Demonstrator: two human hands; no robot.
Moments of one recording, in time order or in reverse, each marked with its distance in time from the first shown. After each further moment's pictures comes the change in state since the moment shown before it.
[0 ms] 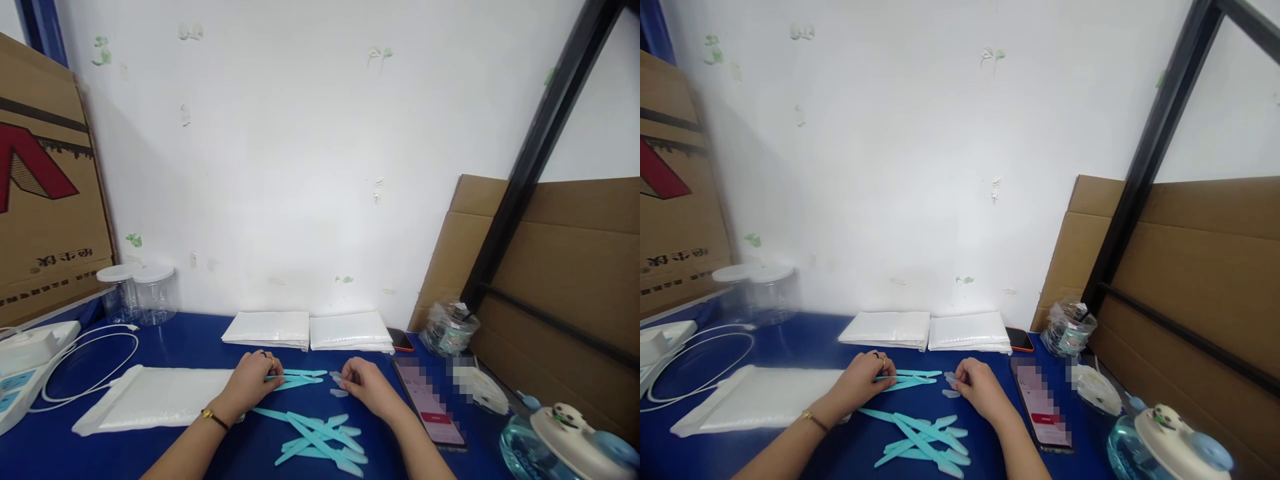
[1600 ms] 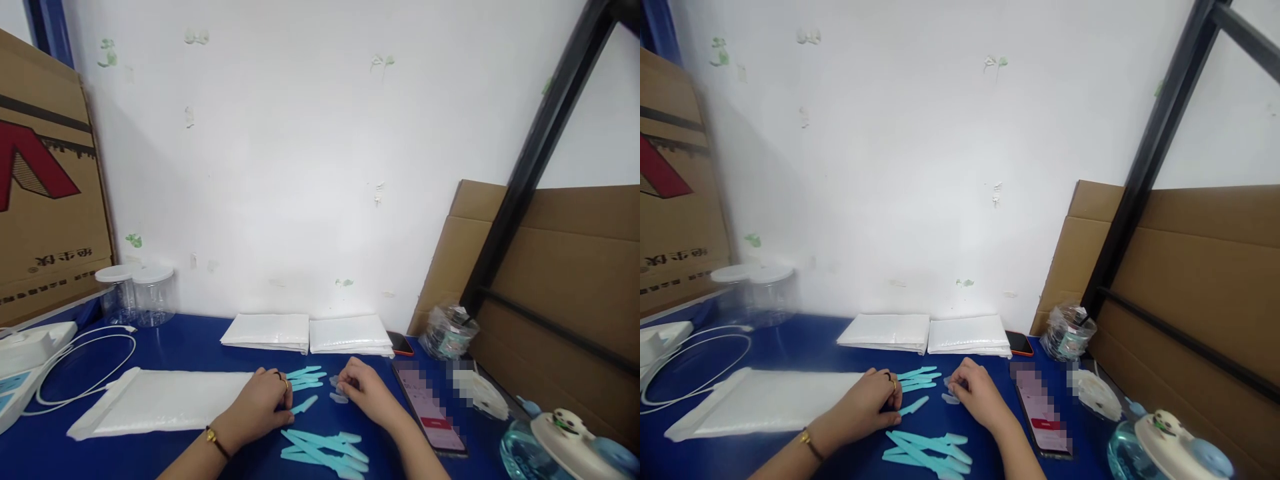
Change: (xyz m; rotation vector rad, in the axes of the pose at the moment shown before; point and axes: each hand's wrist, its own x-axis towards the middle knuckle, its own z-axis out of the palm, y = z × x) left_hand -0.018 0.028 0.003 0.020 -0.103 0.145; right_hand -0.003 -0.012 0.001 0.014 -0.021 -0.082
